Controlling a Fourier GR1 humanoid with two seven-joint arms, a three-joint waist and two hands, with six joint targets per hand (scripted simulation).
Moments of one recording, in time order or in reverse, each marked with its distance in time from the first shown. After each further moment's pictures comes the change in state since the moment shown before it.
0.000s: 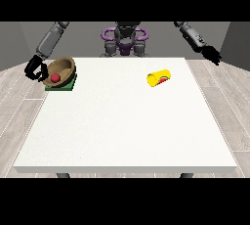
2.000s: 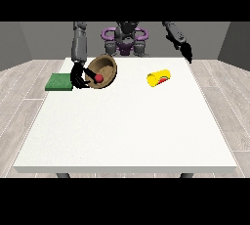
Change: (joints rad) left arm -0.119 -0.337 -0.383 -0.107 -0.319 0.168 0.234; right arm 0.248 0.331 0.163 -0.168 -0.098 -0.240 -0.135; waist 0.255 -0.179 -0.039
